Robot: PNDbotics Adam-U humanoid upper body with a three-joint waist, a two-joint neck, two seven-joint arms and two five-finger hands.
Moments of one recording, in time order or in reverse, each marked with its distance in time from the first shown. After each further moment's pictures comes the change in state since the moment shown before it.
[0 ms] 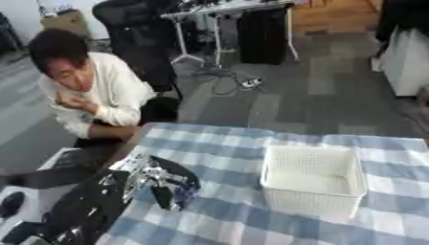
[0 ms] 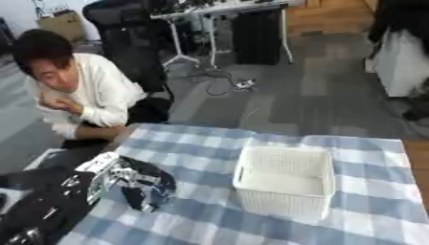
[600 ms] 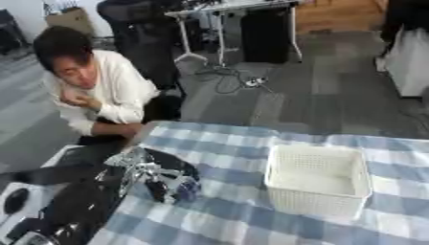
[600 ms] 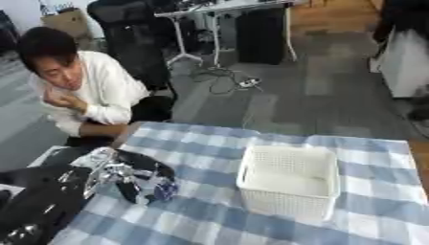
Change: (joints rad) left arm -0.027 0.001 0.075 0.054 -0.236 -0.219 0.201; right arm 0.000 0.000 -0.001 0.000 0.004 0.002 -0.002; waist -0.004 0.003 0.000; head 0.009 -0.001
